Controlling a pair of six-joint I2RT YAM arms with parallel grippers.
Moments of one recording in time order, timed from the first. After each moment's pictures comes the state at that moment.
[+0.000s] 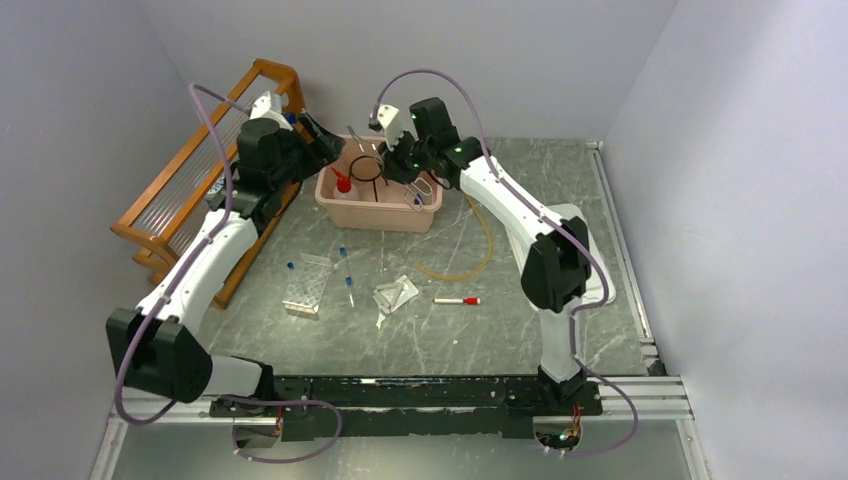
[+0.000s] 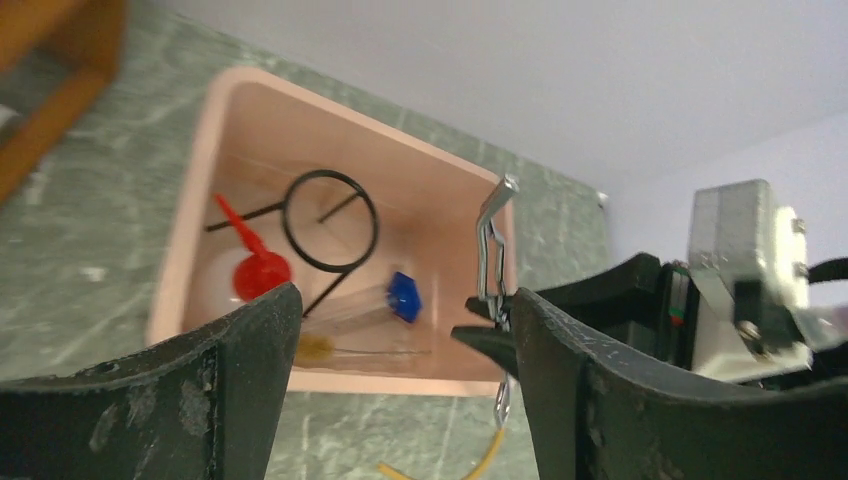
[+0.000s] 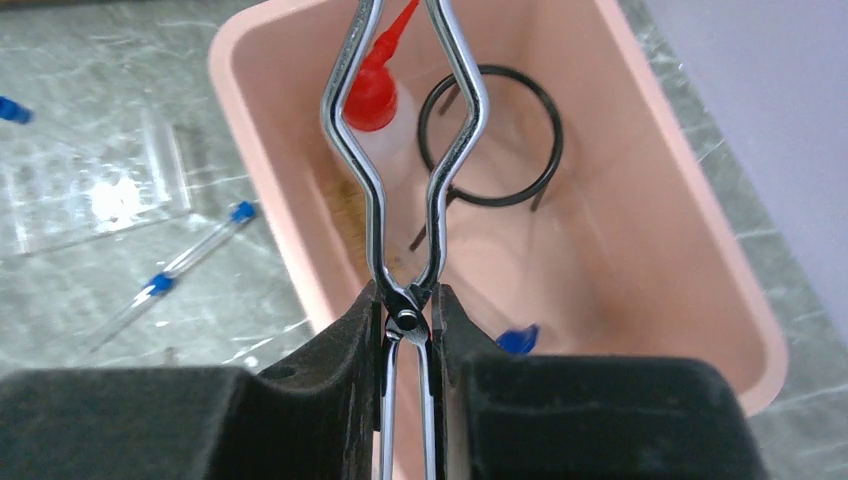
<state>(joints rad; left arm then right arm) -0.28 1.38 1.23 -0.11 0.03 -0.71 0.61 1.99 1.91 -0.51 -0.36 -0.33</state>
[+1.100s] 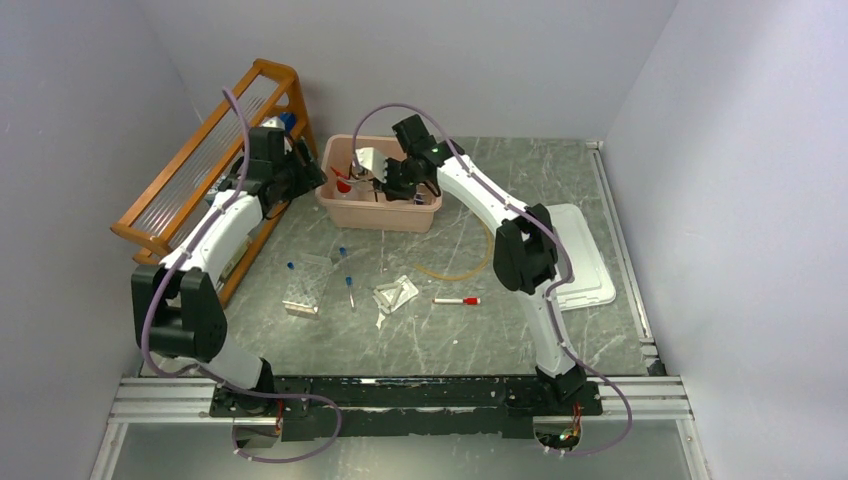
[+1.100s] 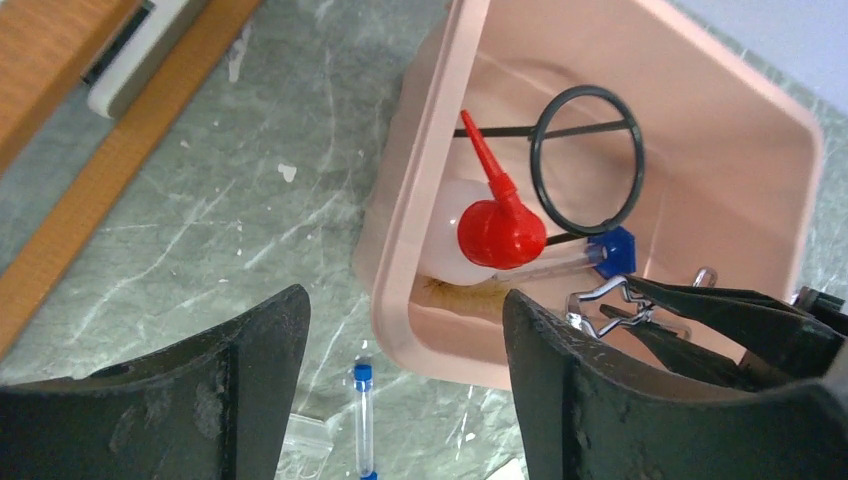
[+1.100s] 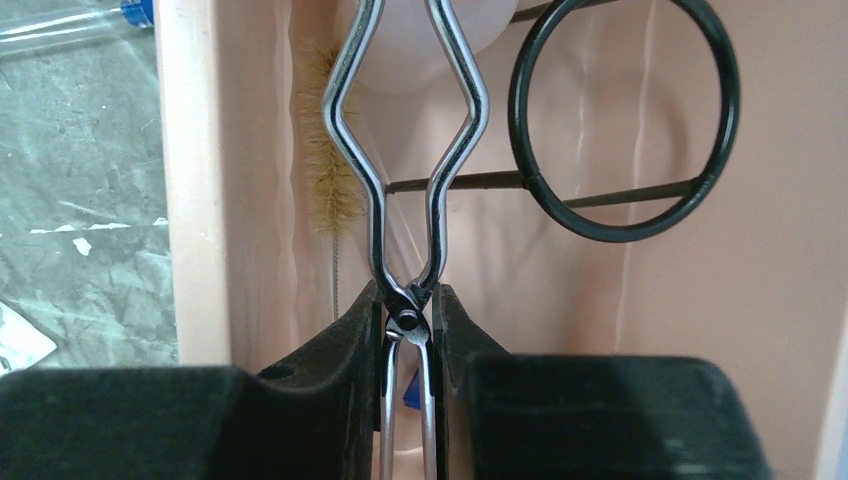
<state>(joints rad) -0.15 1.53 1.25 -0.35 -0.01 -0.56 0.60 2.29 2.15 -0.76 -0.43 -0.91</state>
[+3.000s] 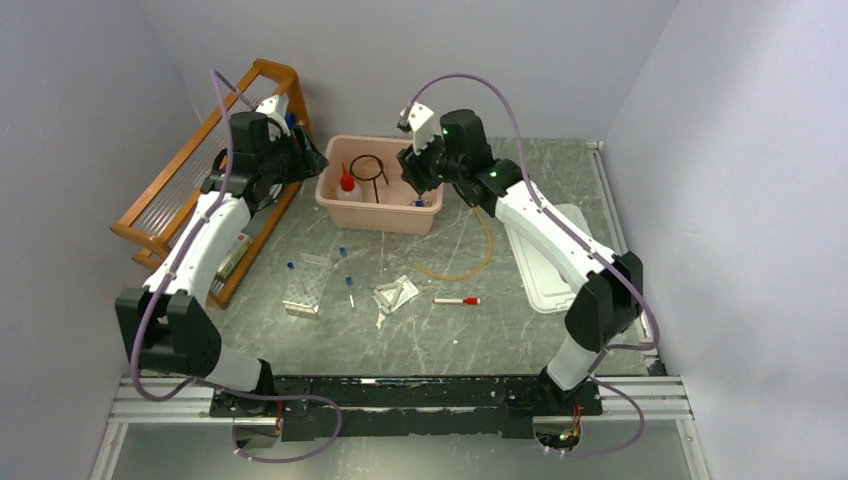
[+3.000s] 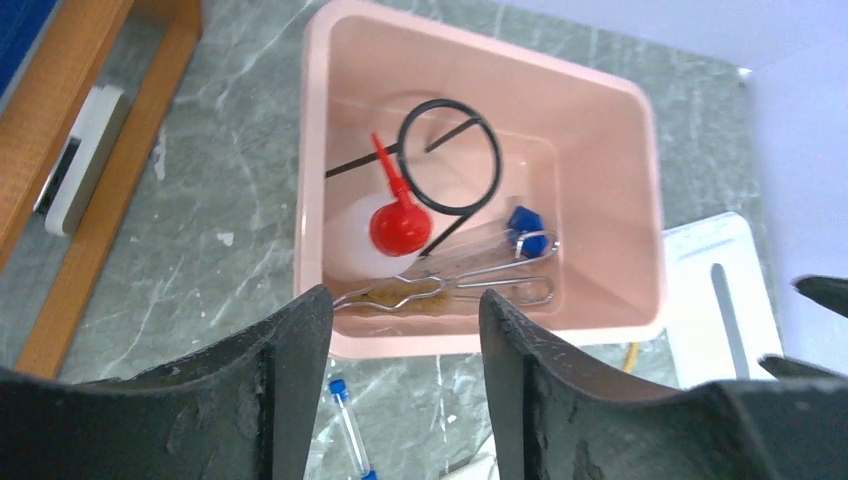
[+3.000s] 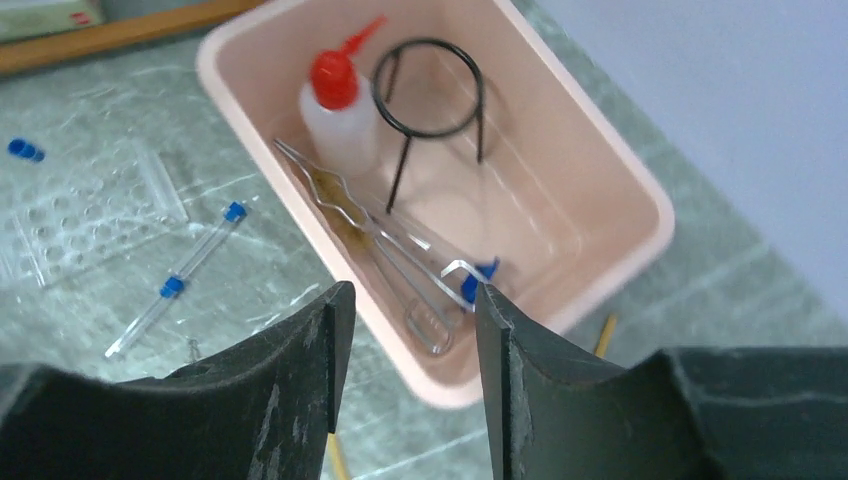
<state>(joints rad) -0.13 1.48 1.32 -0.34 0.18 -0.40 0.61 1.71 1.64 -0.38 -0.24 -0.33</state>
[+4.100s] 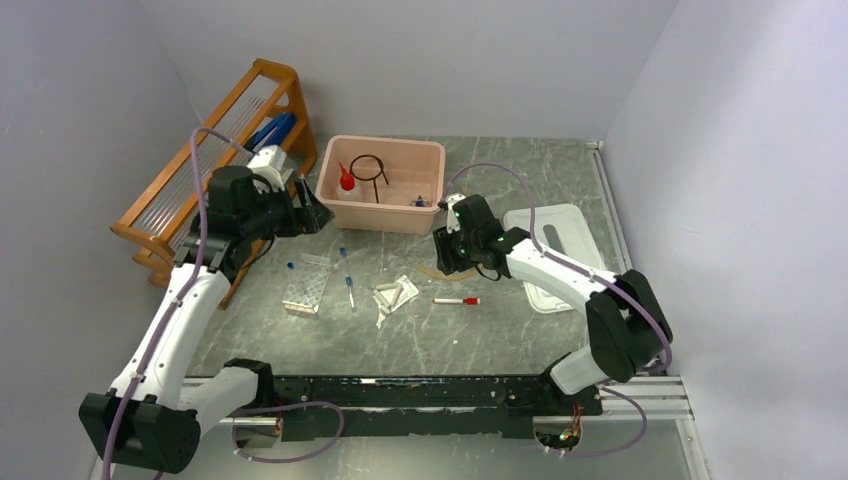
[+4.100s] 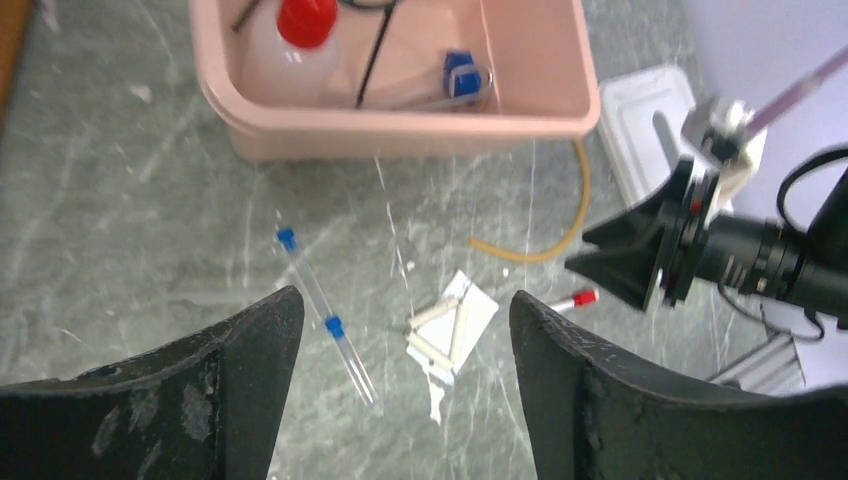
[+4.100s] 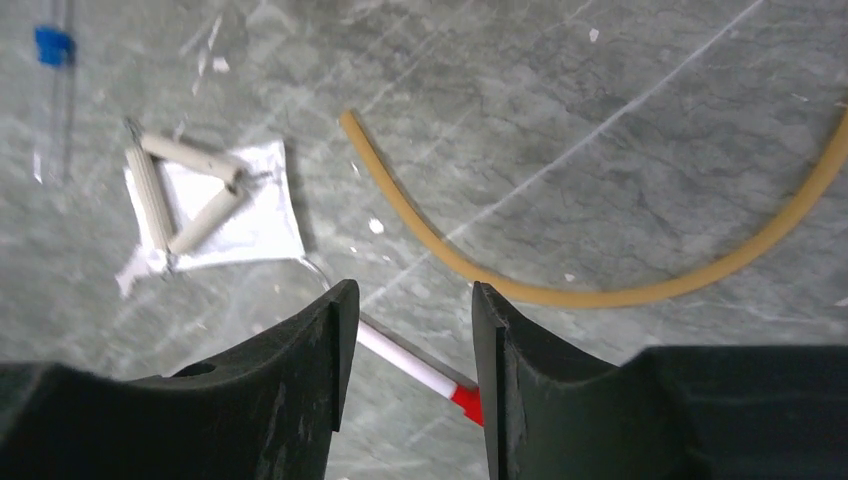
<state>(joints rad) -0.16 1.04 1.04 -0.48 0.33 -0.36 0.61 1.47 0.92 -0.33 -0.08 0.12</state>
